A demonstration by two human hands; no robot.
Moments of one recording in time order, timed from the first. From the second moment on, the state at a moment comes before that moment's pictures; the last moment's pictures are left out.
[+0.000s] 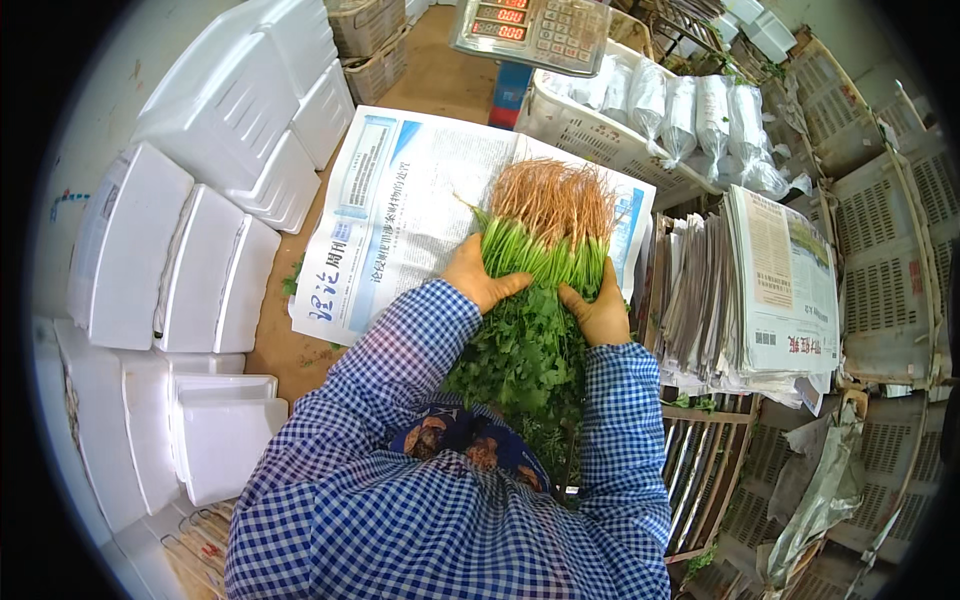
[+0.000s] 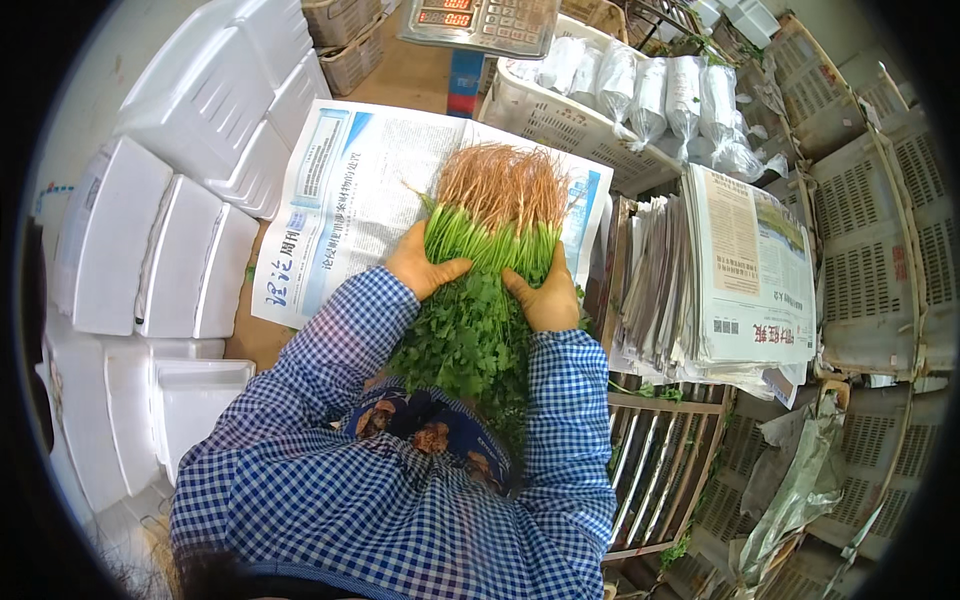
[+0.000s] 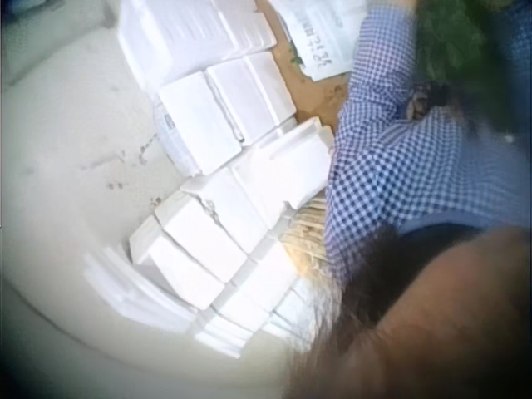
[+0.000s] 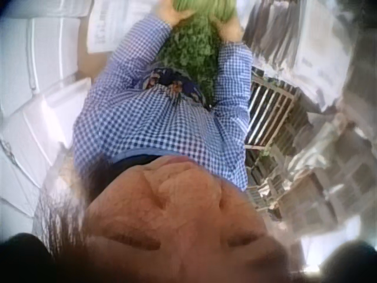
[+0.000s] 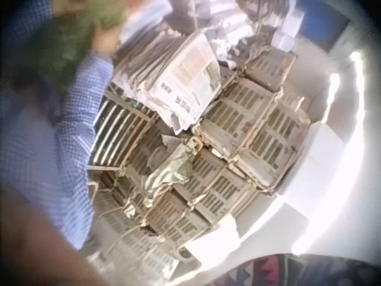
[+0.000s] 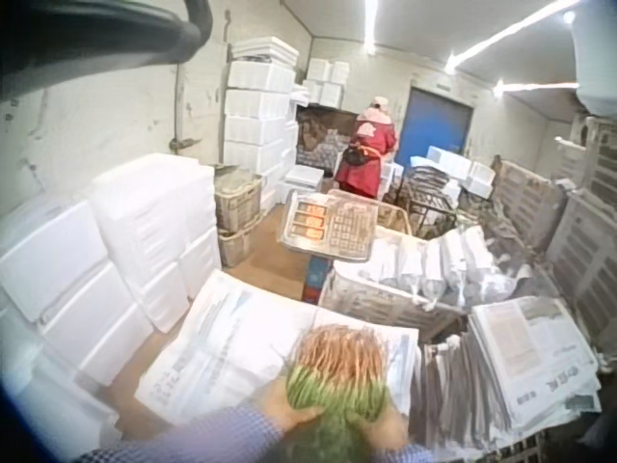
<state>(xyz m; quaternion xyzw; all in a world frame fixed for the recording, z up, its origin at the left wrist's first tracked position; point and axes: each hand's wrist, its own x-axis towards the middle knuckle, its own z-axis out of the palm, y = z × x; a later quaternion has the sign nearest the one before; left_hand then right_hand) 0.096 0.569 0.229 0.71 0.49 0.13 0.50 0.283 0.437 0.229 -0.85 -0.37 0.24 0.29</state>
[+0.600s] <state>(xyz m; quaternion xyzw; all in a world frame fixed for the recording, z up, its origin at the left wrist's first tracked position) 0.061 0.572 0.257 0.78 0.47 0.09 0.40 0.274 0.421 0.246 -0.89 -0.36 0.14 0.25</state>
